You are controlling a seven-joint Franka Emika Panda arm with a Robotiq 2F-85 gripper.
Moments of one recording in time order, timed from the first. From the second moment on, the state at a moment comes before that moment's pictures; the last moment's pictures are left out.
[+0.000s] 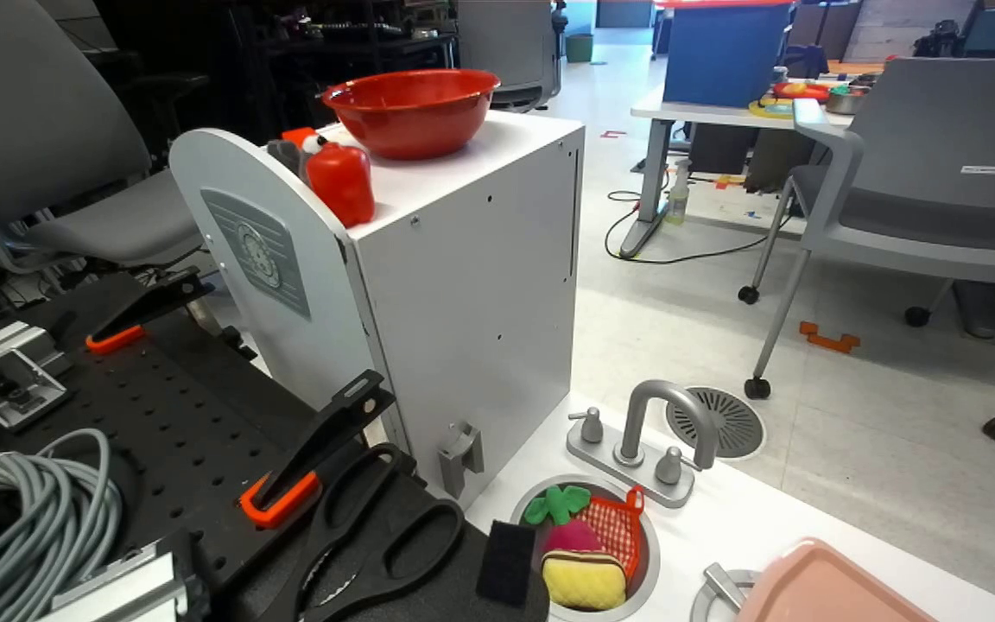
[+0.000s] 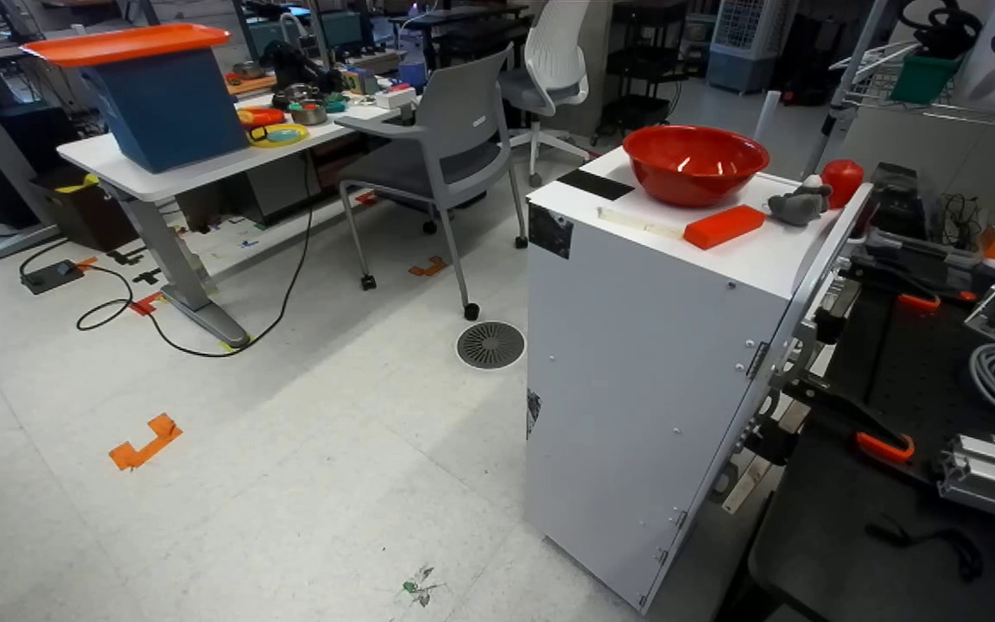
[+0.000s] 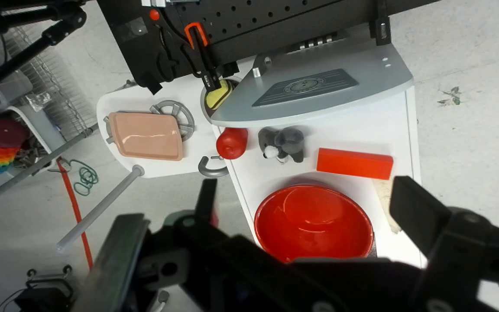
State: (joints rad) arm -0.03 -0.73 0.37 -2.58 -0.09 1.93 0.55
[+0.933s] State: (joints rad) arm -0.04 -0.73 0.35 -2.59 -0.10 1.93 0.56
